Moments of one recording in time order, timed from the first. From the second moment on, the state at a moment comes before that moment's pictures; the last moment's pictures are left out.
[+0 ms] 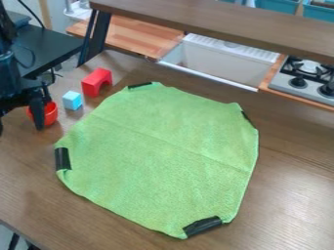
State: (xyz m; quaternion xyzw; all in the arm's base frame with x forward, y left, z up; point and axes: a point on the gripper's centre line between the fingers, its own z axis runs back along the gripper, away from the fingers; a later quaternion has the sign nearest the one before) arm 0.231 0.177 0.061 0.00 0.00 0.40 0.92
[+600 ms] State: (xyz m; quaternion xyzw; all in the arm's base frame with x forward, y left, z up) arm 0.236 0.157 0.036 -0.01 -0.02 0.40 0.92
